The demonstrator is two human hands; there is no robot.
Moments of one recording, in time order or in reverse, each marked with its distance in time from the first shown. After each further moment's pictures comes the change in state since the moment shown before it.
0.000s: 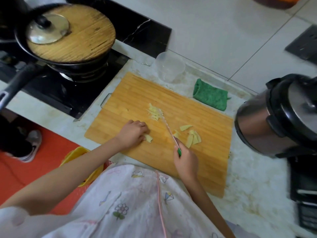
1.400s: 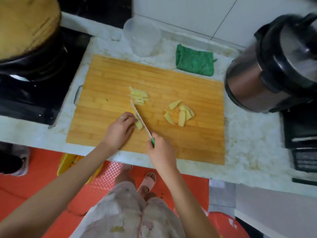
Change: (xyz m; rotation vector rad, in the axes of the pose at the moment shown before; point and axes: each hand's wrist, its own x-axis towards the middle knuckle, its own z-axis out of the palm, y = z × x) left_hand -0.009 -0.006 0.037 -0.327 0.321 0.067; right_hand -0.018 -0.064 0.016 0.138 -0.327 0.252
